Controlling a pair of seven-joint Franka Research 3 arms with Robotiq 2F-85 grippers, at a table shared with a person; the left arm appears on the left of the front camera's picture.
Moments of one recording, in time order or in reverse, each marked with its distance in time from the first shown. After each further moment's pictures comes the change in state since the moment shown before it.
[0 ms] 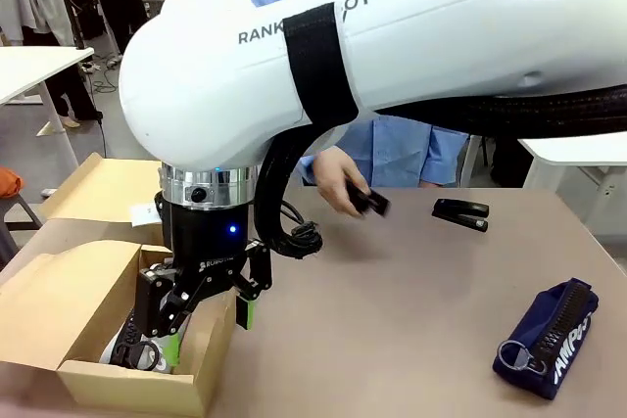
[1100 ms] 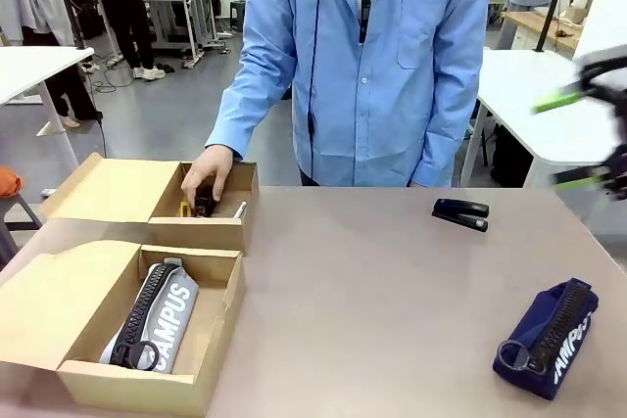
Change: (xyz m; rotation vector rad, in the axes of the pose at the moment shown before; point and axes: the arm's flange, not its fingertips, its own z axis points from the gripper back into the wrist) left arm 0.000 0.000 0.000 0.001 -0.001 -0.001; right arm -0.372 -0.317 0.147 0.827 -0.903 -0.820
